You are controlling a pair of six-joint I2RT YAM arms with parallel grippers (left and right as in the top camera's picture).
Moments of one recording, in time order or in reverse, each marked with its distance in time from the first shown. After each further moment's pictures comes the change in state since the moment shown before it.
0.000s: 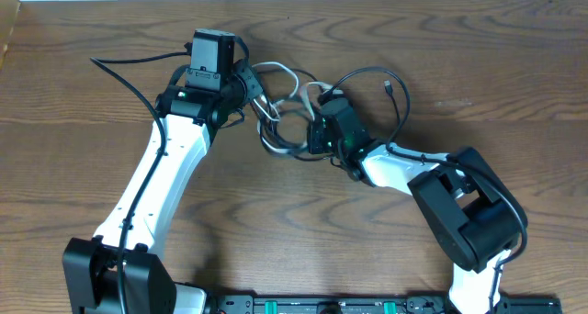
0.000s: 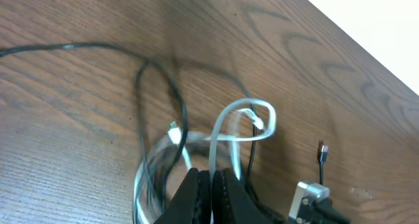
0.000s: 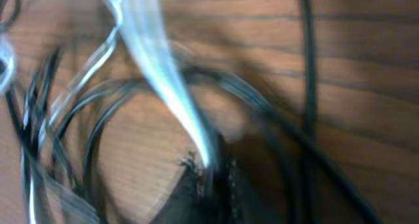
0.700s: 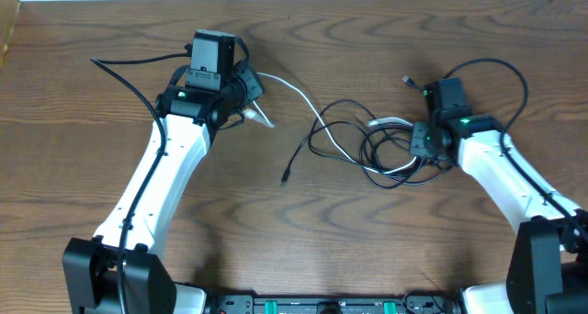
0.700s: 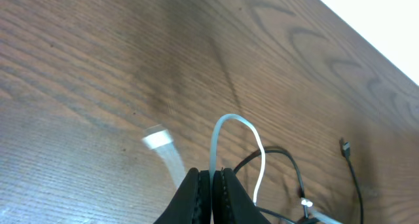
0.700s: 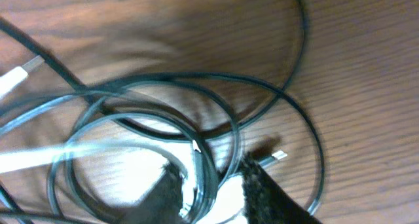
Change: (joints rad) left arm 0.000 0.000 0.000 -0.016 0.000 0.001; right arm -0.425 -0.383 -0.007 -0.829 0.163 -0.158
